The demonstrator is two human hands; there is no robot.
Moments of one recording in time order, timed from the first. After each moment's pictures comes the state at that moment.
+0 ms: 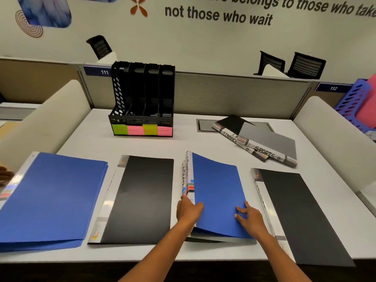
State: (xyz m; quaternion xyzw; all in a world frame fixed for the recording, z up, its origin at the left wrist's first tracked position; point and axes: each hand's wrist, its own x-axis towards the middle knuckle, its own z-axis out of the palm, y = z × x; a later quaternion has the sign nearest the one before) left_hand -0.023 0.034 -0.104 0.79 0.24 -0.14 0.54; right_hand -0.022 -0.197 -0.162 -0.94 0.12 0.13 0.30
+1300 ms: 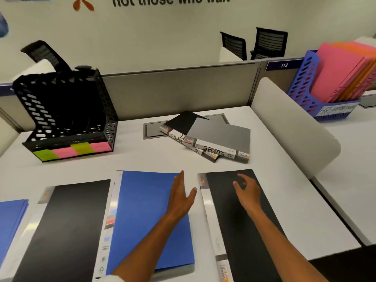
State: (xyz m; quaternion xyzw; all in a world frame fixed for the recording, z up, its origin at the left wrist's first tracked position) left_hand 0.091 -0.165 -0.120 0.89 -0.03 -0.07 0.45; right_hand 0.079 -0.403 -0.128 -0.84 0.25 -0.08 0.47
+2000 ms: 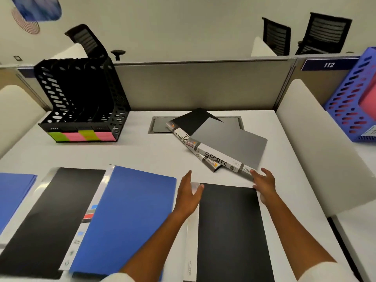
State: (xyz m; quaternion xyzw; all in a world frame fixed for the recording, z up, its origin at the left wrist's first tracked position) left_hand 0.140 -0.266 -0.122 0.85 0.12 -0.06 0.51; right_hand 0.217 -0.521 -0.143 -0.69 0.34 0.04 0.64
